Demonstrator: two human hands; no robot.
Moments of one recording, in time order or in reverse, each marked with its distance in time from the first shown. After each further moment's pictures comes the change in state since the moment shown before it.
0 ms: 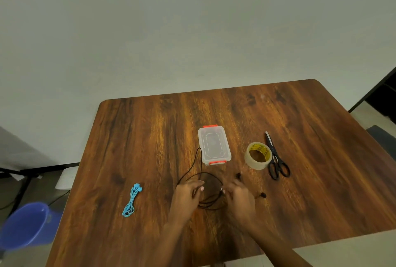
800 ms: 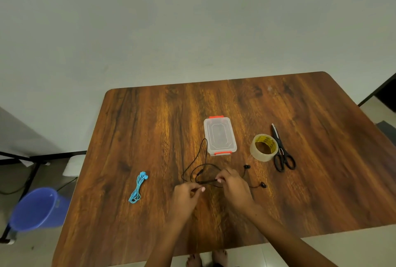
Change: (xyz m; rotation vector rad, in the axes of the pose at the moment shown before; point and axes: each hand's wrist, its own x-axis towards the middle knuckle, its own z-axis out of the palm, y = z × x) left_hand -0.028 -0.020 0.003 -0.040 -0.024 -0.190; right_hand 0.009 -0.017 0.007 0.014 -0.100 -0.178
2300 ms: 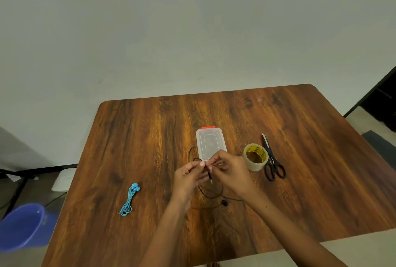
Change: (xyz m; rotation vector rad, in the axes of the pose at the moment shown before) left_hand 0.026 0.092 -0.025 -1.012 -0.040 -0.254; right_hand 0.017 -0.047 -0.097 0.469 0.160 -0.181
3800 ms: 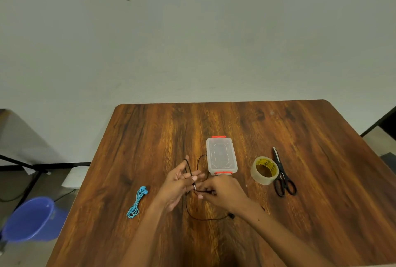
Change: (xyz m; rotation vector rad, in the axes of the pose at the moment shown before) left_hand 0.007 0.026 -0.046 0.051 -0.106 -0.089; right_hand 0.008 -0.013 0.030 -0.509 -0.419 -0.121
